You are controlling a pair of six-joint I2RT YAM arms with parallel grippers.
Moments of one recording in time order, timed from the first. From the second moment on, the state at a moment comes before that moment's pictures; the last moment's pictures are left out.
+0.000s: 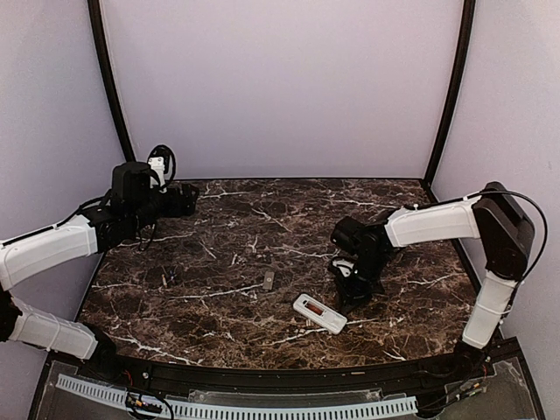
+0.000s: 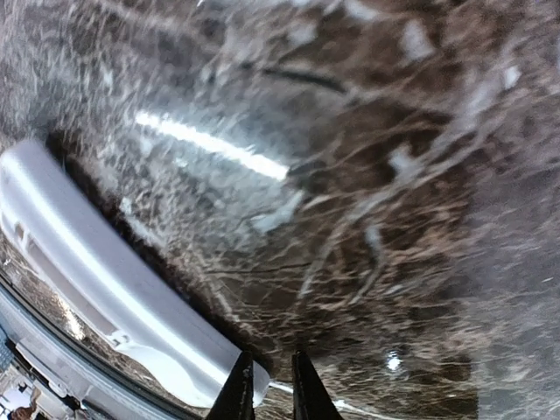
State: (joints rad) left arm -0.48 1.20 0.85 -0.02 -0.24 -0.25; right arm 0.76 1.79 1.10 -0.84 -0.32 0.41
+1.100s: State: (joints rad) left arm -0.48 1.19 0.83 0.01 -0.23 -0.25; right arm 1.02 1.85 1.44 -0.85 -0.40 0.24
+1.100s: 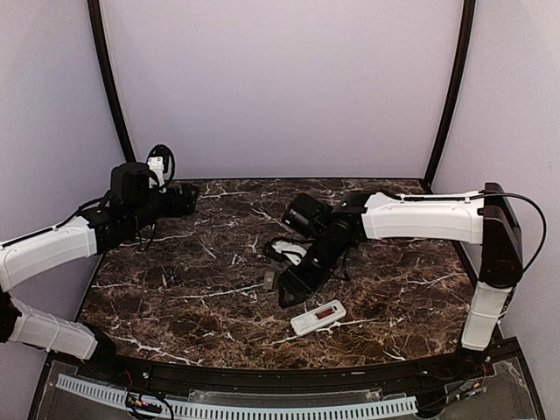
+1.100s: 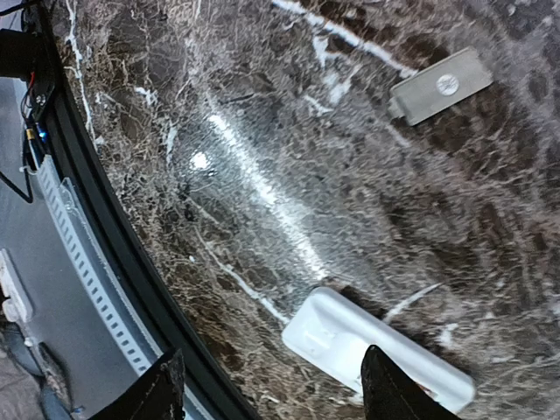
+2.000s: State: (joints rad) left arm -0.47 1.22 0.83 0.02 -0.22 -0.21; right arm 1.05 1.82 1.27 -0.74 -0.19 -0.74
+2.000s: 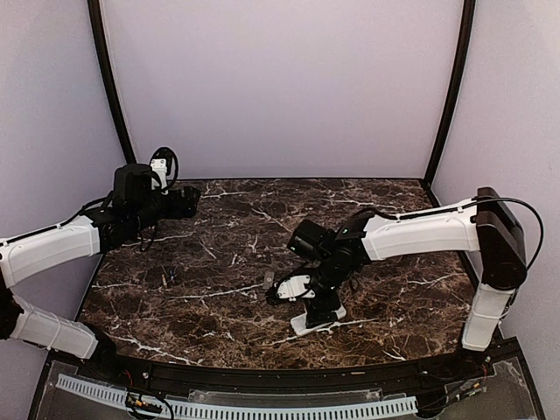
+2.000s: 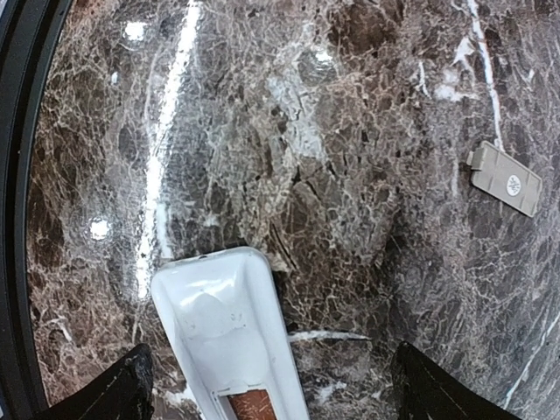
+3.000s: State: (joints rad) left arm -0.47 1.23 0.83 0.01 -0.22 -0.21; right arm 1.09 1.91 1.23 -0.66 -0.16 -0.62
